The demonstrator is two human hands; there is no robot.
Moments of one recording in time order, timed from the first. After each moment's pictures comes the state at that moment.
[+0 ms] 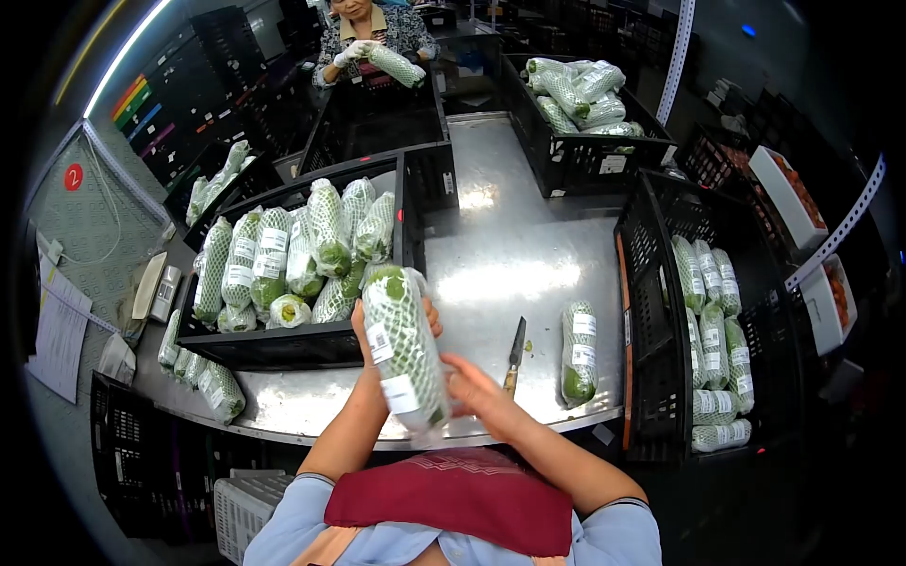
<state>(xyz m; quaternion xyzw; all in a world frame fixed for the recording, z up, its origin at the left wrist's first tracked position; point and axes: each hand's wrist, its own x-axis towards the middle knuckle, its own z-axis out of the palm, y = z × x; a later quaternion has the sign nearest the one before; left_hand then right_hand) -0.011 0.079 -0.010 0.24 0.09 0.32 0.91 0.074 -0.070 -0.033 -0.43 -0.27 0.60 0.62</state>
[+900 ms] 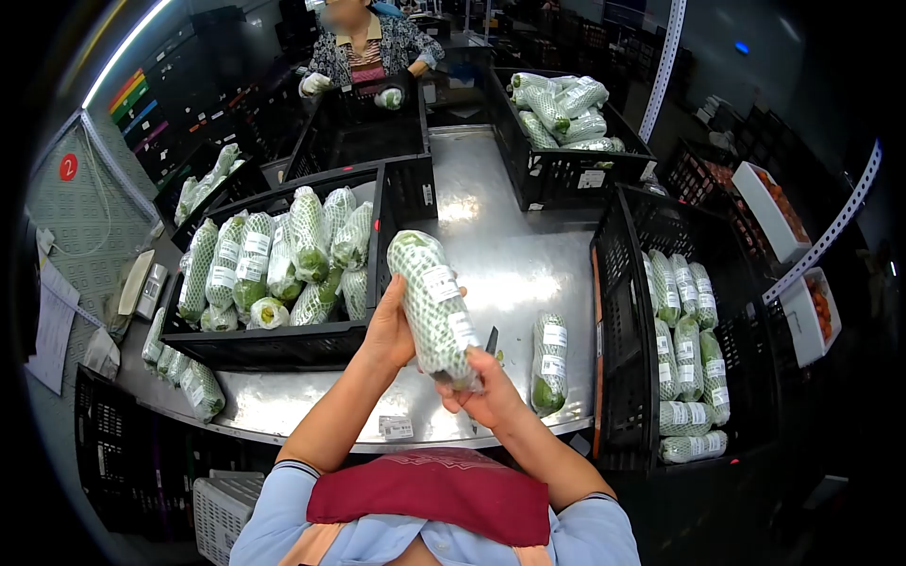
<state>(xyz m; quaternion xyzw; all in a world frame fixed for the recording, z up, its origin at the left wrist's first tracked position) 0.042 0.073 0.006 0.25 0.05 0.27 0.93 0.118 -0.072 -0.015 -0.20 -0.20 0.67 0.69</state>
